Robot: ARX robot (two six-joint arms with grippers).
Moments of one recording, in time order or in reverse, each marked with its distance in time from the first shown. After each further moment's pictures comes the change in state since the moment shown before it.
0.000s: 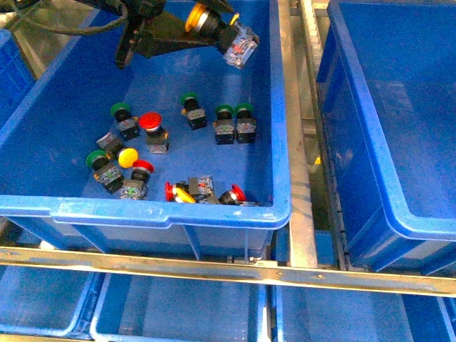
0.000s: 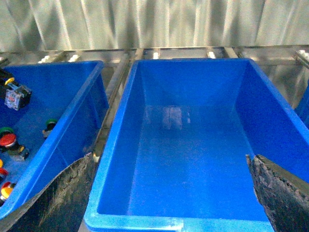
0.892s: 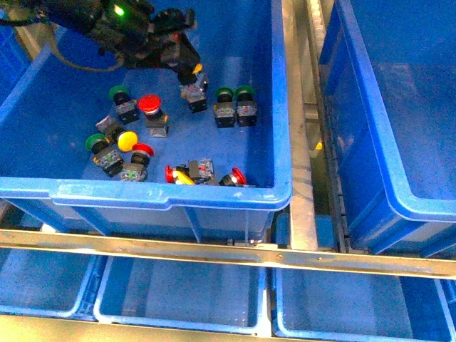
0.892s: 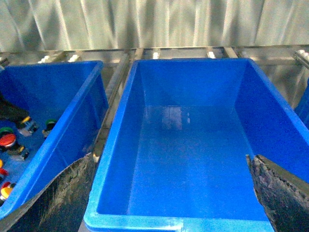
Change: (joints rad) left arm 0.035 0.256 0.180 -0.042 -0.293 0.666; right arm 0.000 0.000 0.000 0.000 0.000 0.000
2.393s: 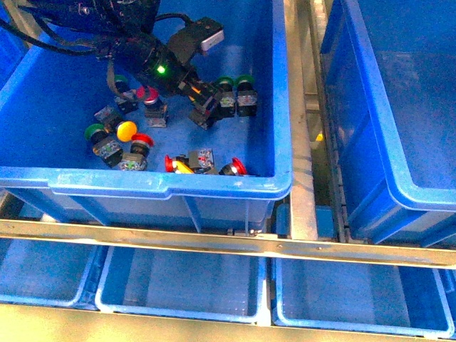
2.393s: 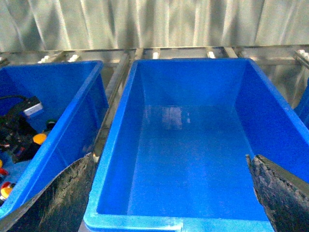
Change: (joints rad) left arm -0.063 0.264 0.264 -0.204 -0.103 0.562; right arm 0.000 0.000 0.000 0.000 0.000 0.000
